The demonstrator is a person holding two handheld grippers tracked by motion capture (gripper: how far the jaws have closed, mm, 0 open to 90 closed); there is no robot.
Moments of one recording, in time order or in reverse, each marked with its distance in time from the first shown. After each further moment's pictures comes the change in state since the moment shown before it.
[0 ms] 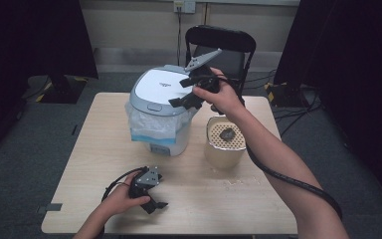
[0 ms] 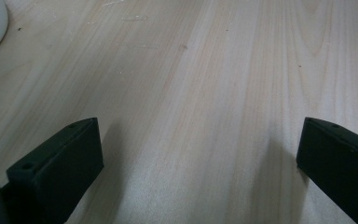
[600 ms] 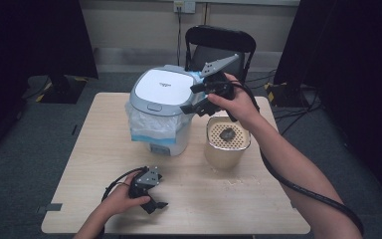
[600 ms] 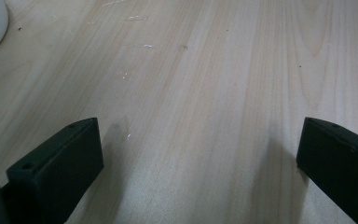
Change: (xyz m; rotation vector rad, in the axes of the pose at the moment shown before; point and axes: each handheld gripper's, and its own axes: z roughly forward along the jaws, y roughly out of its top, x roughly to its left) left arm 0.000 0.000 0.000 0.000 0.001 -0.005; right arm 0.012 -0.020 -0.034 -0.010 0.018 0.014
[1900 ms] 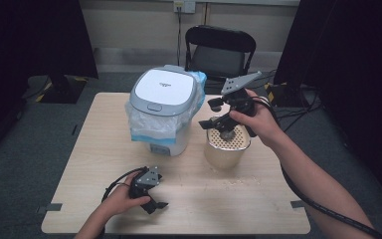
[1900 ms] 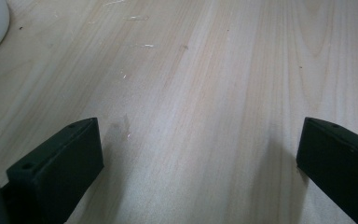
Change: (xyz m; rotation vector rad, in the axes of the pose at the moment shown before) left arm -0.001 0.000 0.000 -0.003 0.006 -0.007; right arm 0.015 -0.046 -0.036 0.006 0.004 0.020
